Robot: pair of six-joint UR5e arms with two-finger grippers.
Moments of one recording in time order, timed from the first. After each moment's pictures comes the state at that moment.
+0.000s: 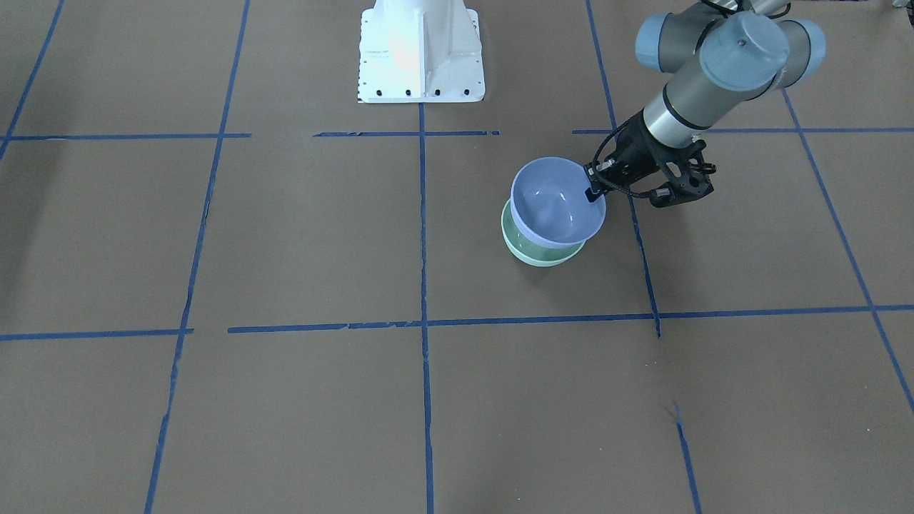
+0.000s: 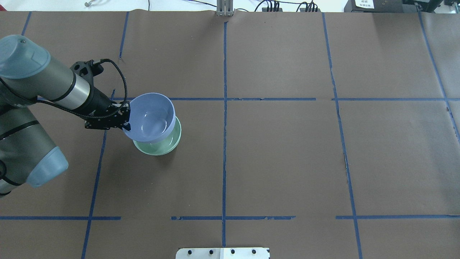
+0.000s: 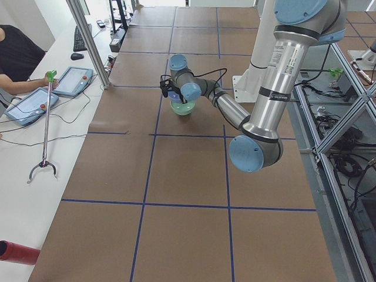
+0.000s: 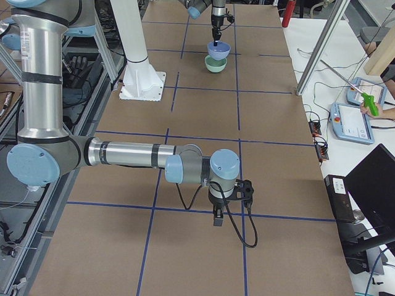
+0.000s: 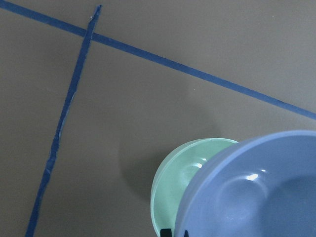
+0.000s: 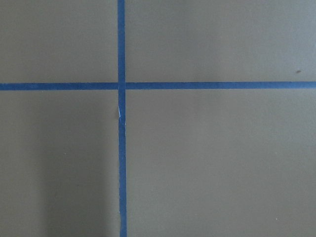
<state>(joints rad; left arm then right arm) -0.79 -1.87 -1.87 -1.85 -2.25 -1.39 1.58 -1.63 1.62 -1.55 2.27 0.03</state>
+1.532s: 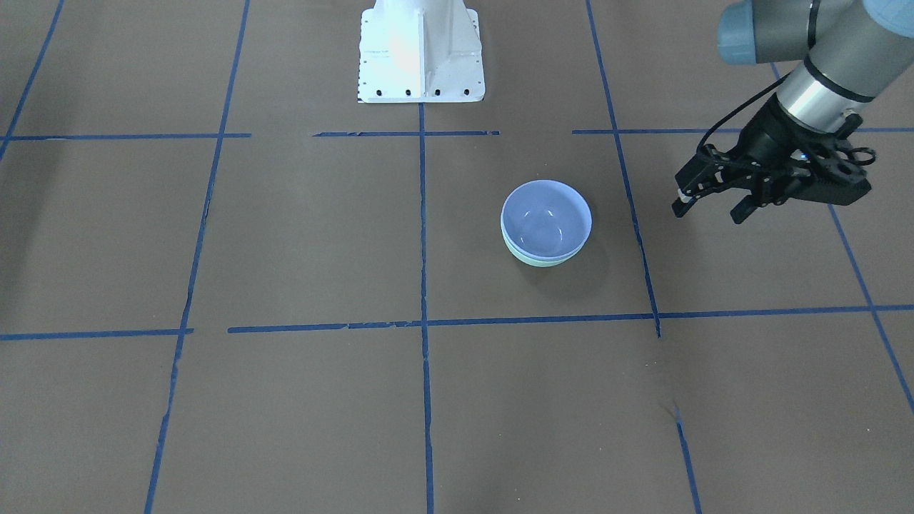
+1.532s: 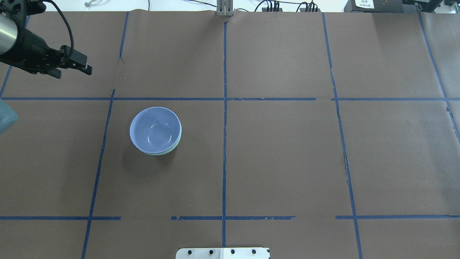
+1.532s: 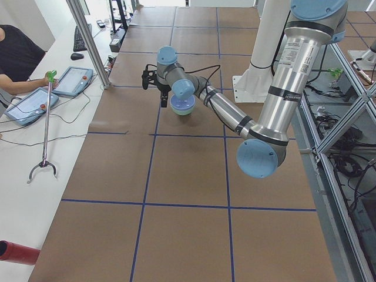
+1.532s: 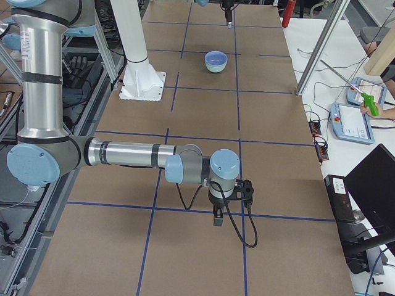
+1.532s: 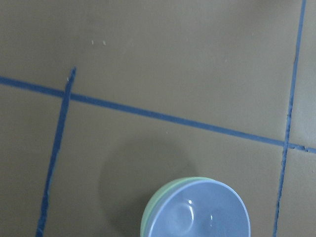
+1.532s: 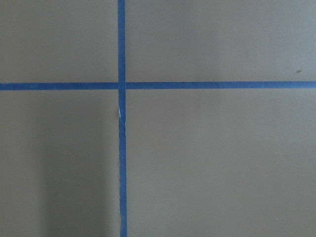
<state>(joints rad) -1.10 -1.84 -1.92 -1.74 -2.25 -0.78 1.58 -1.63 1.62 -1.55 2.28 0.03</state>
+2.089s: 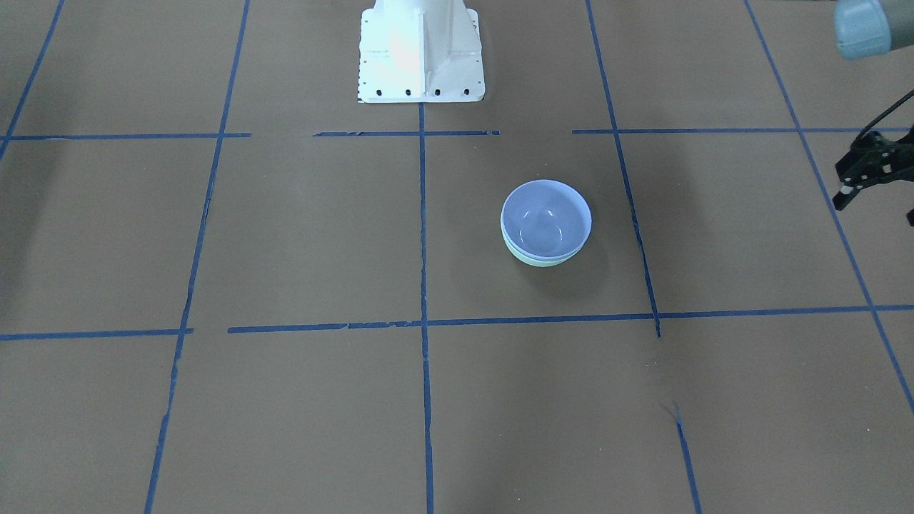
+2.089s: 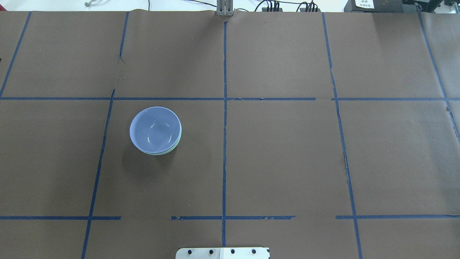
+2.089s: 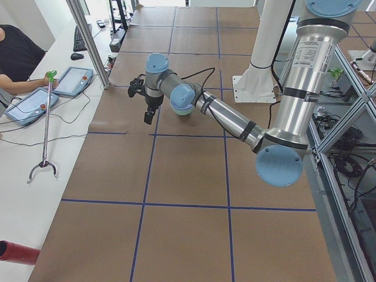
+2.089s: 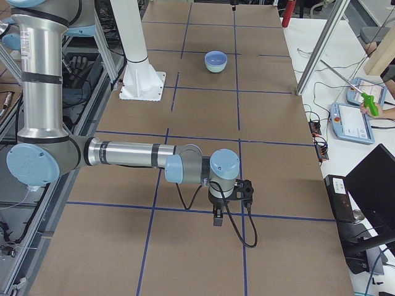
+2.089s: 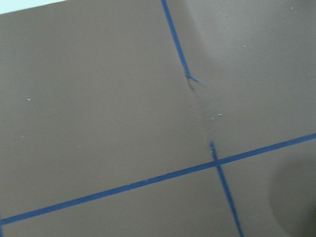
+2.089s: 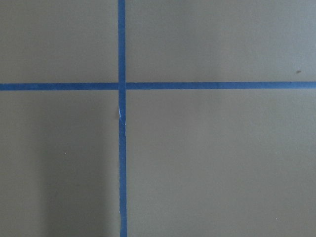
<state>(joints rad) -1.37 -1.67 -1.90 -1.65 -2.27 -0.19 1.58 -1.63 1.62 -1.55 2.28 0.03</state>
